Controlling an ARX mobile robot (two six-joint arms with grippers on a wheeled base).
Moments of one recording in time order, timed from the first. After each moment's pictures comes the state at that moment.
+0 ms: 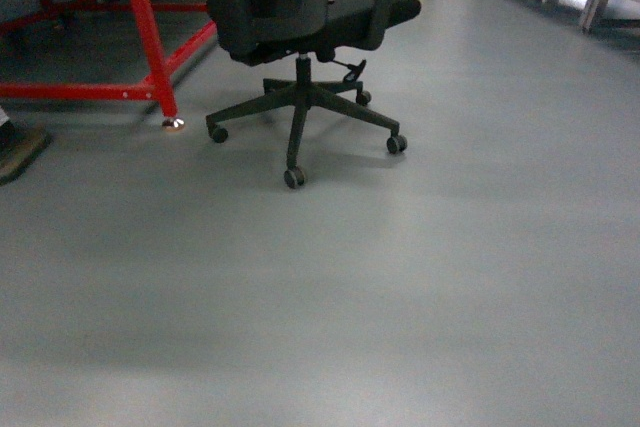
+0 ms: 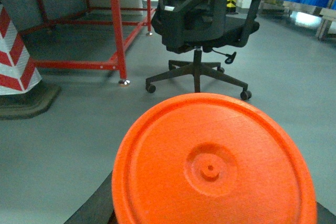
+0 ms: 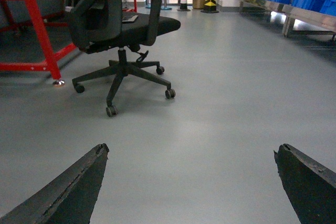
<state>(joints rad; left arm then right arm) 0.00 0.01 0.01 -0.01 0.00 -0.01 0.00 0.00 0.01 0.00 0.00 0.00</state>
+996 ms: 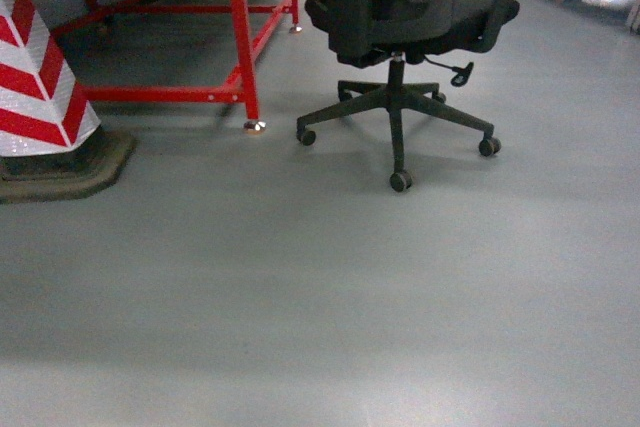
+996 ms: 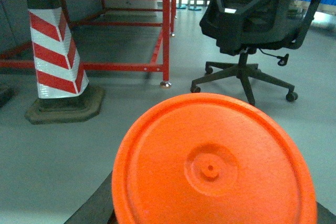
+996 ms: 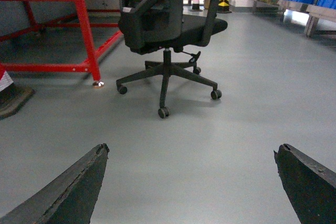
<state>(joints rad) 0.00 0.01 0.01 -0.01 0.00 -0.01 0.00 0.00 0.01 0.00 0.00 0.00</state>
